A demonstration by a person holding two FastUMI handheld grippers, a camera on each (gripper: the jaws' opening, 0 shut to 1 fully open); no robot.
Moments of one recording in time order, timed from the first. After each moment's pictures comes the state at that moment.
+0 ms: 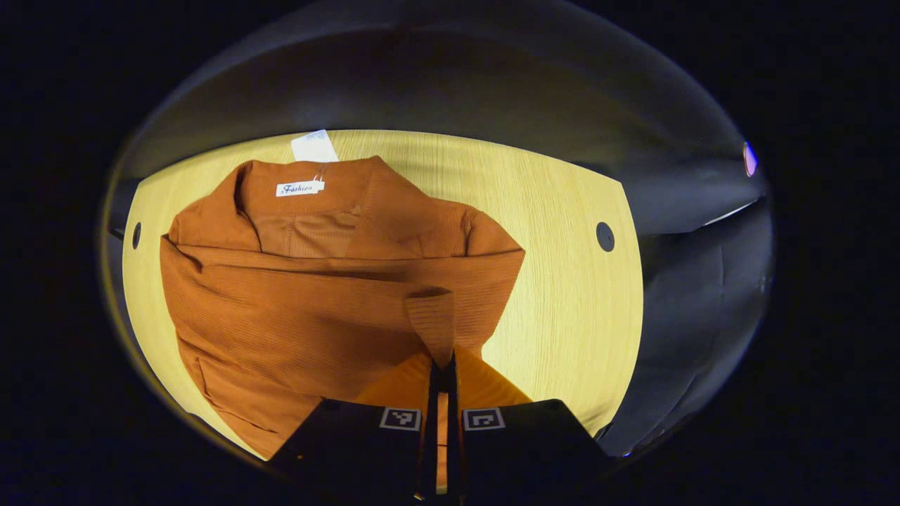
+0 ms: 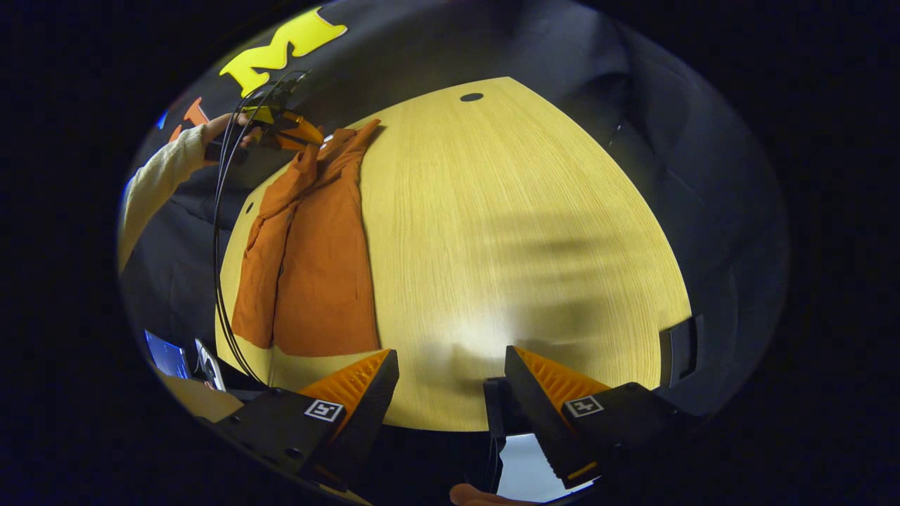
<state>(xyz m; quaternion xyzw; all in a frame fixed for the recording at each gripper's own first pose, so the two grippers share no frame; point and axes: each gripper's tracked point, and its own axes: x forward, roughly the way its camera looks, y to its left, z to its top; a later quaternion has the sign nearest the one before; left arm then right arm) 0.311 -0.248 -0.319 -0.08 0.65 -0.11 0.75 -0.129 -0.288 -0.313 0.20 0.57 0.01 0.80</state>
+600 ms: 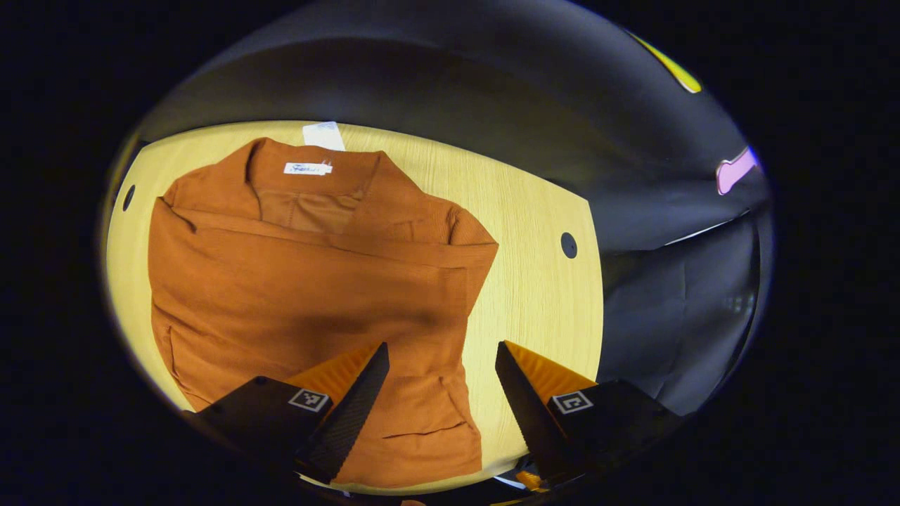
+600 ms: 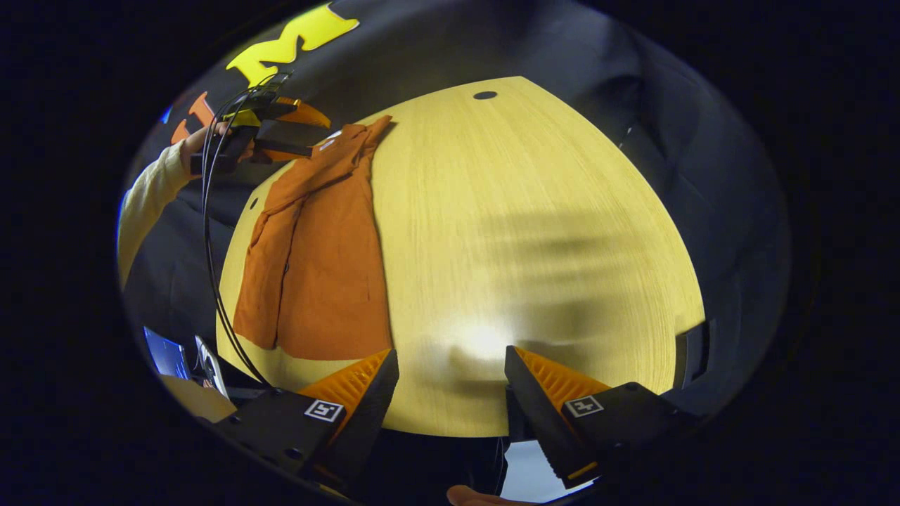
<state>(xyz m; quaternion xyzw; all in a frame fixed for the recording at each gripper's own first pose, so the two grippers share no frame) 0.276 -0.225 -0.282 -0.14 0.59 -0.14 0.78 -0.105 -0.252 -0.307 0.17 0.56 0.04 0.81</state>
